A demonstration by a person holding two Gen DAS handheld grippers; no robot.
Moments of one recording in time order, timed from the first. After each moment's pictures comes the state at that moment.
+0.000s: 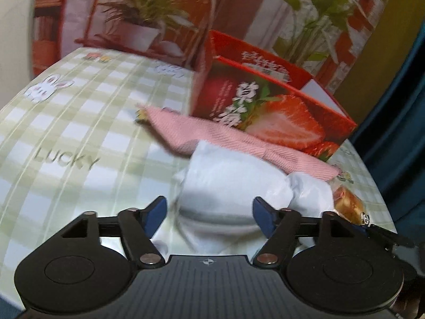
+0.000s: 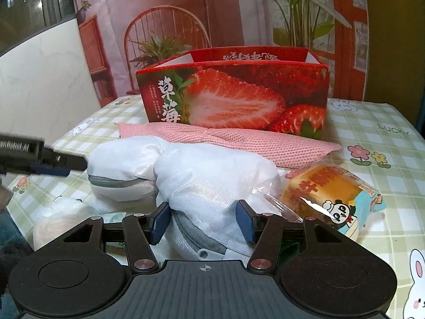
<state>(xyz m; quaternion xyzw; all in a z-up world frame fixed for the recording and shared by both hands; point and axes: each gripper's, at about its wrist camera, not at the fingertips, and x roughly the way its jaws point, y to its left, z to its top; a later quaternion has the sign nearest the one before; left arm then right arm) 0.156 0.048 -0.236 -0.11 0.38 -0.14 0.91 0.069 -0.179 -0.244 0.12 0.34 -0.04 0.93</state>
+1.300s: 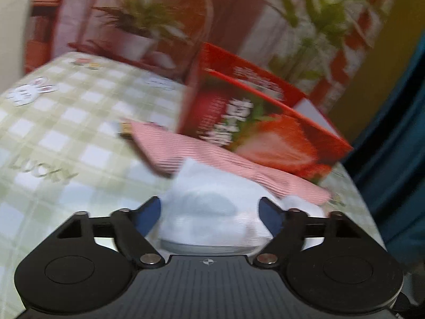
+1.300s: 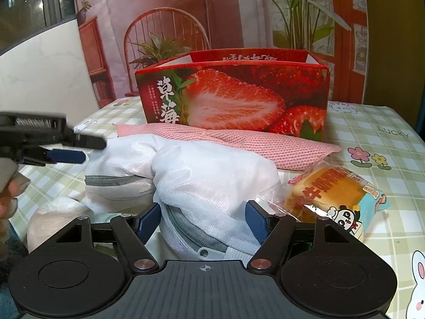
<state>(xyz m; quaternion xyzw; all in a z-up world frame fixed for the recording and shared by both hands) 0.174 0.039 -0.249 -0.15 0.35 -0.16 0.91 0.070 -0.180 -0.249 0.12 0.33 -0.04 0.94</state>
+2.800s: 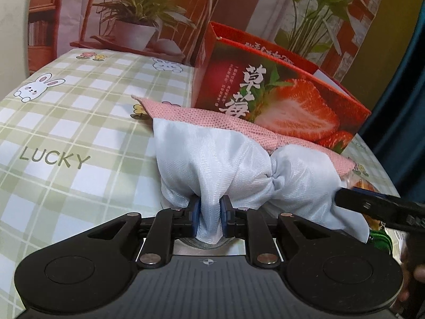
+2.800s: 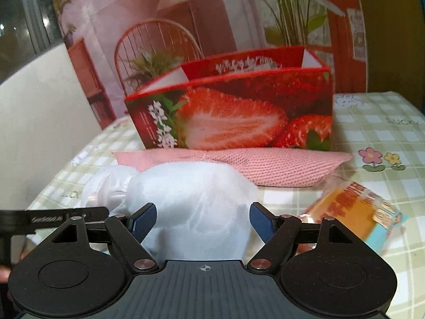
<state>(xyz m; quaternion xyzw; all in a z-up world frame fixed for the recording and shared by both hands) 0.164 0.041 -0.275 -0.09 0.37 -0.13 0.91 0.106 -0.203 -0.240 0.19 0.32 -0.04 0.93</state>
